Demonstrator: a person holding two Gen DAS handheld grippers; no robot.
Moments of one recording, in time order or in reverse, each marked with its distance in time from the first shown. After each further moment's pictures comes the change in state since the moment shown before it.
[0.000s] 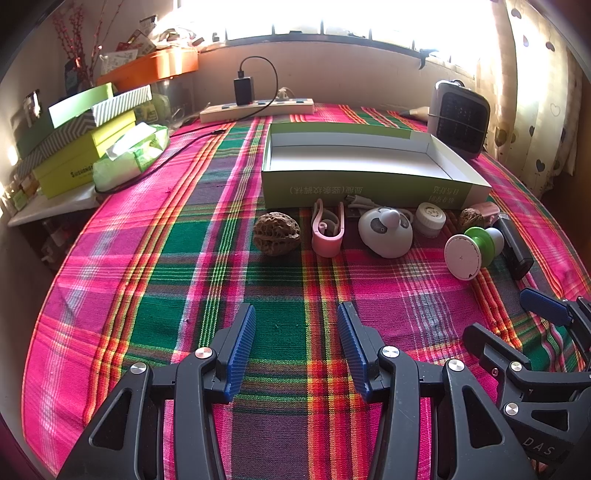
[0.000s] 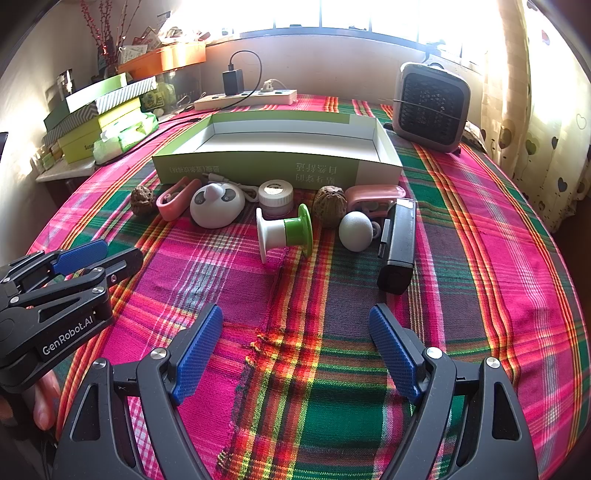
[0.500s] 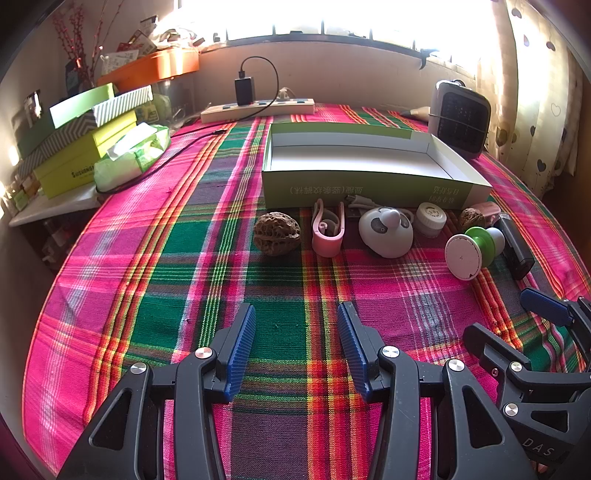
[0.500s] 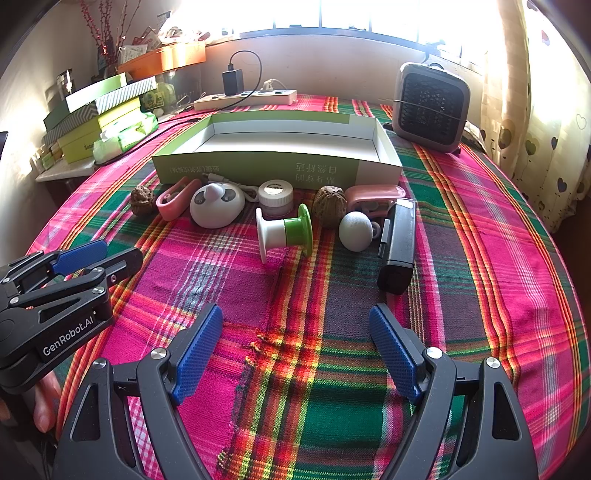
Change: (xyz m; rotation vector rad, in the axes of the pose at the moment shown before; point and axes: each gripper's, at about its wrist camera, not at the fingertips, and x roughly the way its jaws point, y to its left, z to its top) left arm 0.001 0.002 0.001 -0.002 0.000 0.004; right arm 0.000 0.000 0.000 -0.001 0.000 -0.002
